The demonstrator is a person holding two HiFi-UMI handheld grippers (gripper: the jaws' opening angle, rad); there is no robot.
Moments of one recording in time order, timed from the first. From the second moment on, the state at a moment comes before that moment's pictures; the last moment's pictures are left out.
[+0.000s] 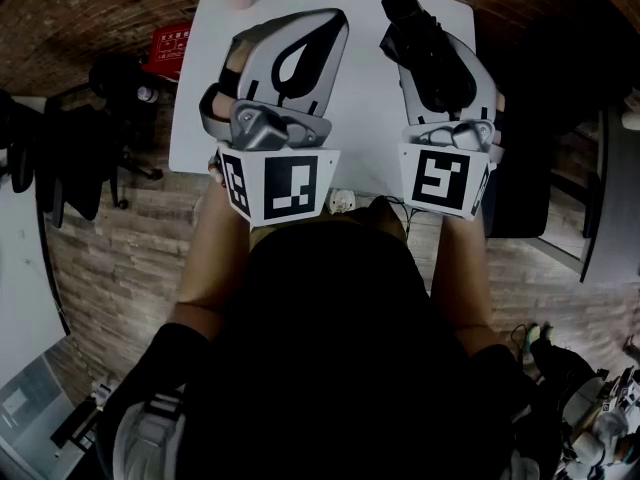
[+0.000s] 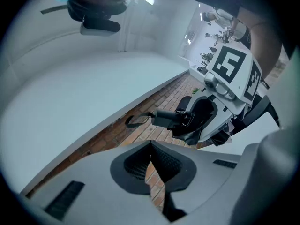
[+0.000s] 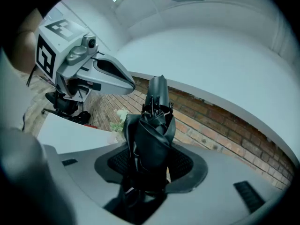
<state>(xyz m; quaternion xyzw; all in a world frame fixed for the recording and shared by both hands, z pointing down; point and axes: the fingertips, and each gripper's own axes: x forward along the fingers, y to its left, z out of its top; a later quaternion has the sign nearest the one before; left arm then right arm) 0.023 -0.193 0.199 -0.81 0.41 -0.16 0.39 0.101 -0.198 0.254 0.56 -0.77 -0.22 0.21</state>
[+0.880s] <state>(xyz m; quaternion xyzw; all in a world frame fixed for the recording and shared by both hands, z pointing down) 0.011 -0.162 0.159 -0.79 0.41 -0.12 0.43 0.096 -0.154 0.187 0.57 -0.76 -0.29 0.15</state>
